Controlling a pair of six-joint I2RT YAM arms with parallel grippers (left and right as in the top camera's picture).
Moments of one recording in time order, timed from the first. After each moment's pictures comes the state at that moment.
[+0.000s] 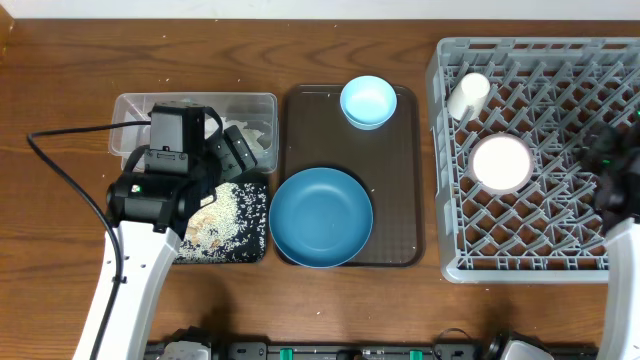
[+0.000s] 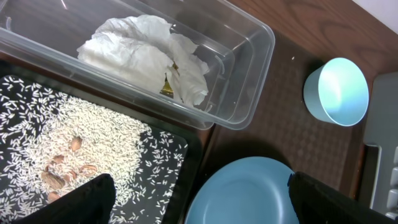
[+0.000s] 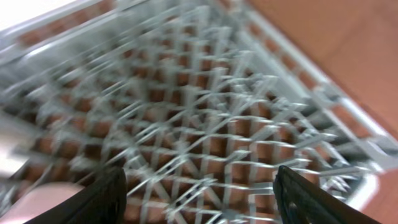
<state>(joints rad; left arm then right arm) -0.13 1.22 1.13 -0.85 0.01 -0.59 -0.40 1.25 1.10 -0.58 0.26 0.16</state>
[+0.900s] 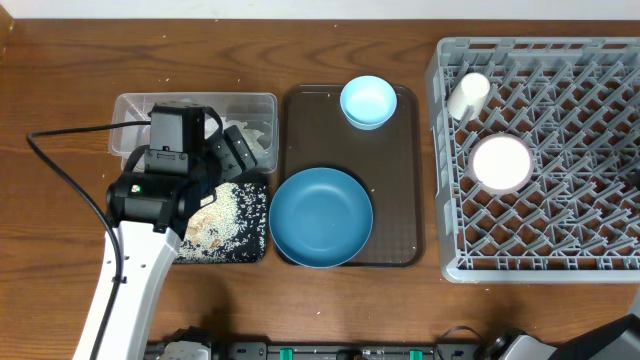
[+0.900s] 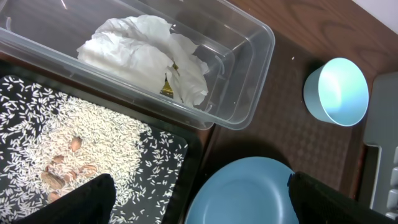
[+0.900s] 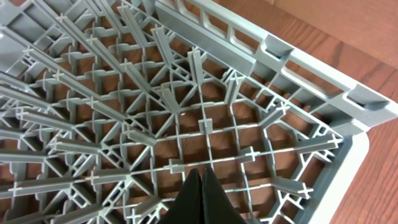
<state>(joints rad) -0.13 1.22 1.13 -0.85 0.01 -0.59 -0.69 1.41 1.10 -0.52 0.11 0.24</state>
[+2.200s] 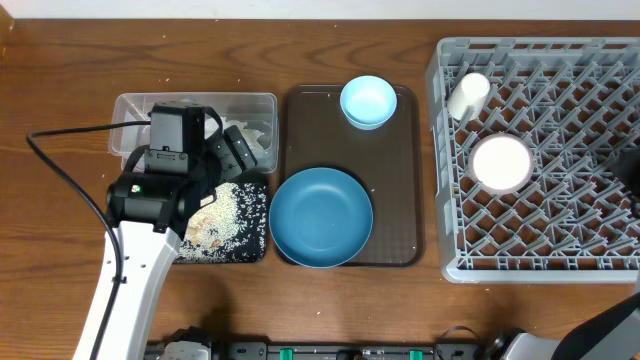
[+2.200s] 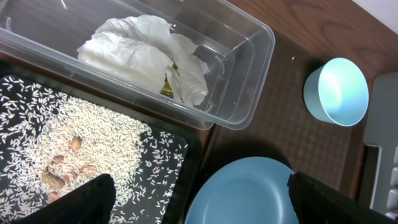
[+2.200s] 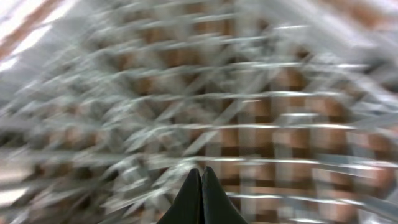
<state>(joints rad) -0.13 1.22 1.13 -0.85 0.01 -0.59 -0.62 1.48 1.10 -0.49 -0.13 0.23</state>
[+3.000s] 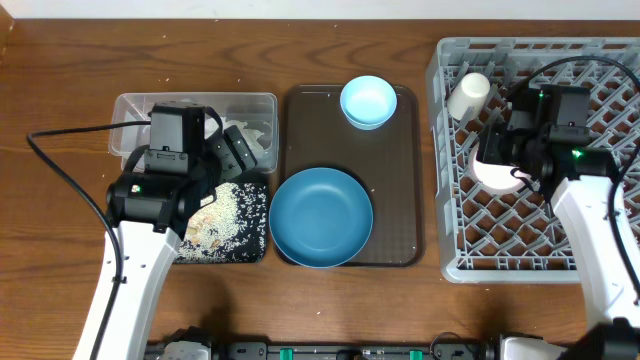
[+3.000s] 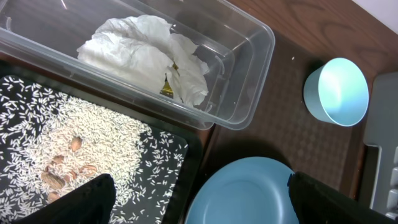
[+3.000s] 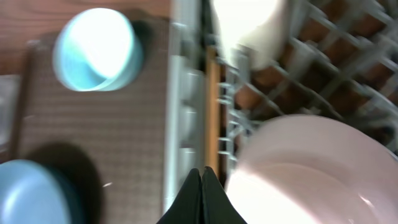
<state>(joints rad) -0.13 1.22 1.13 -0.85 0.01 -0.59 -0.06 1.42 1.10 -0.61 -0.30 0.09</state>
